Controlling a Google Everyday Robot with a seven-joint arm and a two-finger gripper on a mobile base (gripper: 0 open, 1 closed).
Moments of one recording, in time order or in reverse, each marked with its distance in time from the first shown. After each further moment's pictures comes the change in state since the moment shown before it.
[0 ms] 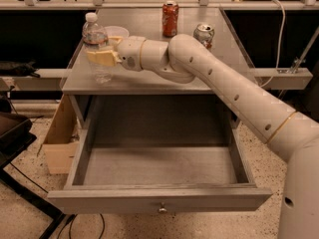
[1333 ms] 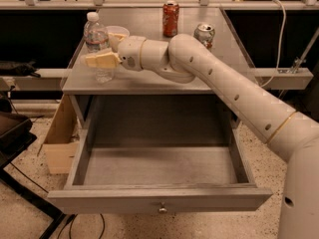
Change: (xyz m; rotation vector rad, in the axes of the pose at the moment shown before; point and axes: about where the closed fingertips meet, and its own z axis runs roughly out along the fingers) arm 0.000 0.000 0.000 0.000 0.000 0.000
